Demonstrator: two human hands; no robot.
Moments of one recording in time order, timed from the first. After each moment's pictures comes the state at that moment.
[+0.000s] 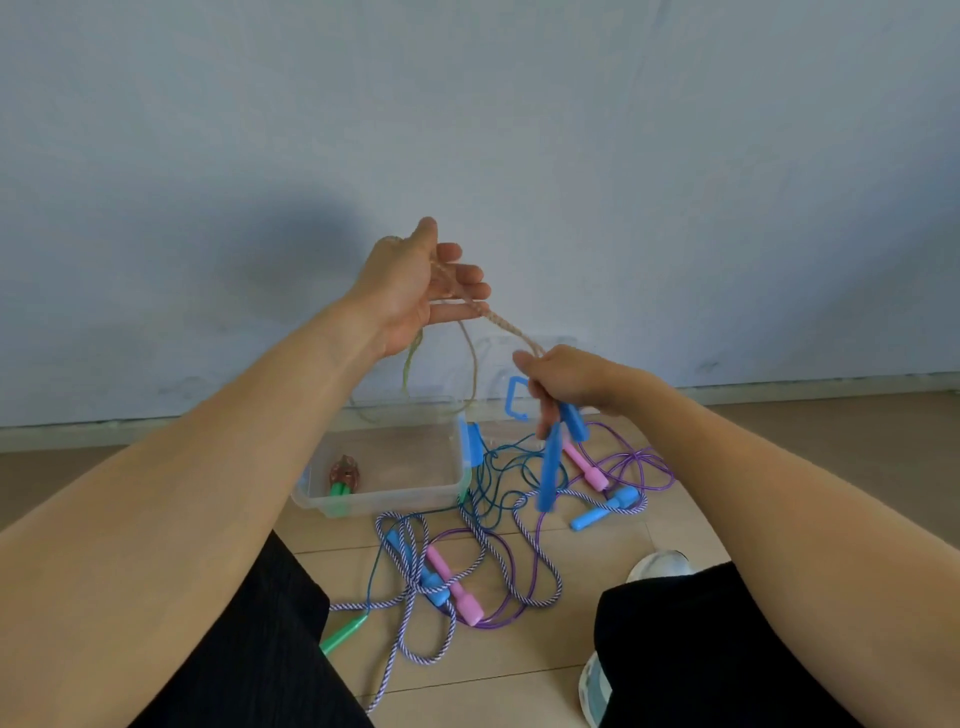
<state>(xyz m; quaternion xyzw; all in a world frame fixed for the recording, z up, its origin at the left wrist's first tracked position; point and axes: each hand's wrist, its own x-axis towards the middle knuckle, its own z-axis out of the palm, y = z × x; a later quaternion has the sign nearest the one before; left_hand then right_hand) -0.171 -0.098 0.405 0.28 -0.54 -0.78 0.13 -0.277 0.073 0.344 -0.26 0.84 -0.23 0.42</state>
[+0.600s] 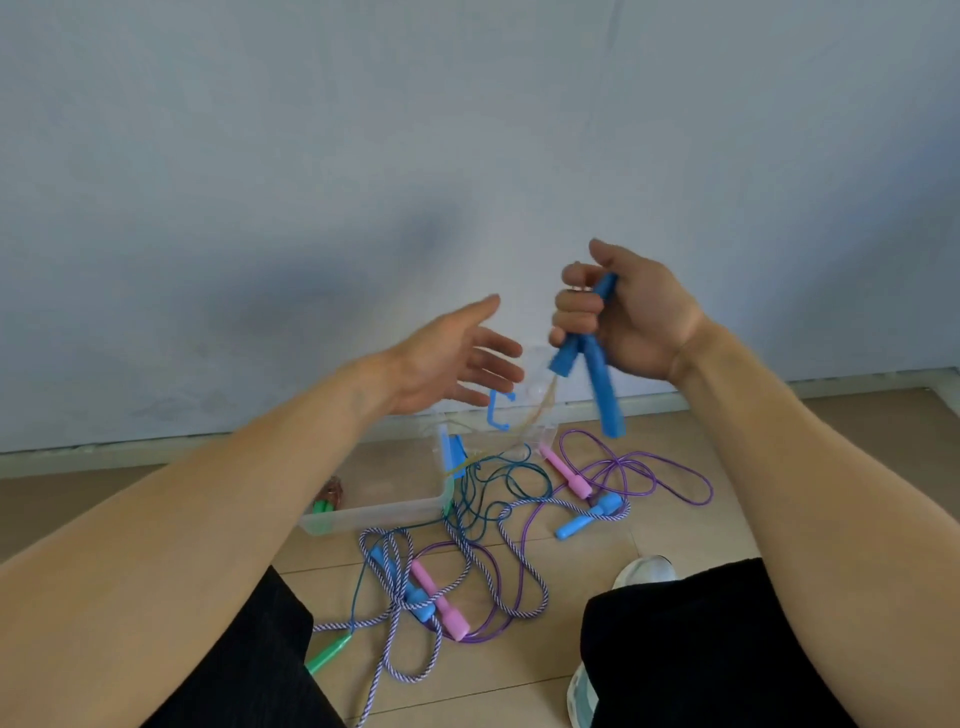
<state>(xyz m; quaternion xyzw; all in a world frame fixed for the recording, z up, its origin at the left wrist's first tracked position) -0.174 -0.052 0.387 0.20 -0.66 -0.71 -0.12 -0.306 0.112 0.425 -0.12 0.49 -0.69 0.52</state>
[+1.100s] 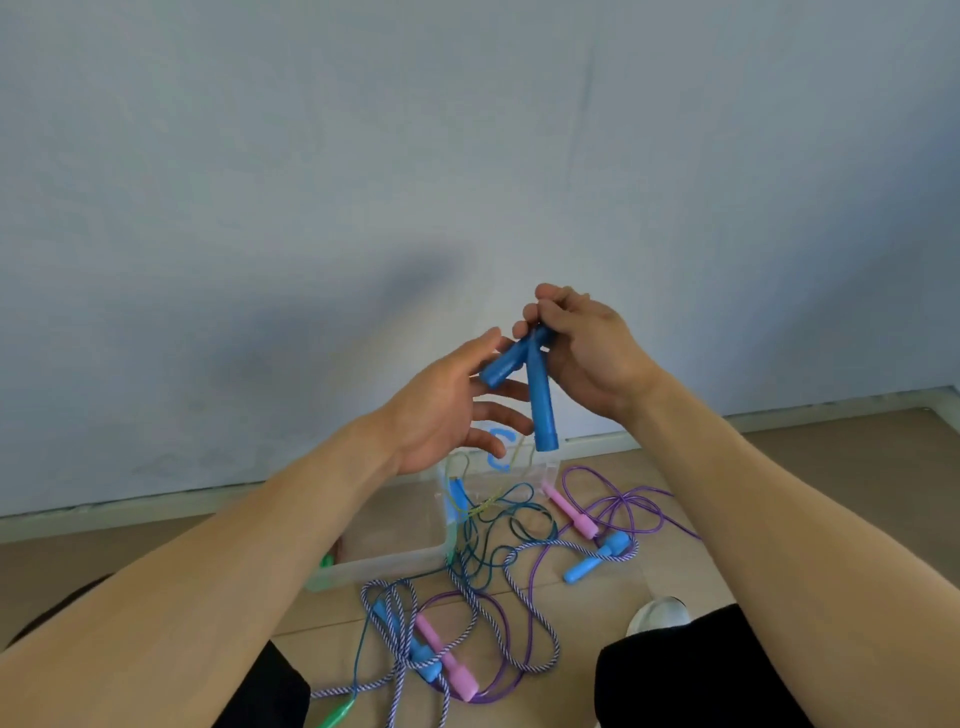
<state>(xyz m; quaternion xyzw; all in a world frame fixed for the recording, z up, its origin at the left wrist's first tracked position) -0.168 -0.044 0.396 0.11 -0.58 -0.80 -0.08 -0.291 0.081 0.417 -0.15 0.49 -0.78 0.36</state>
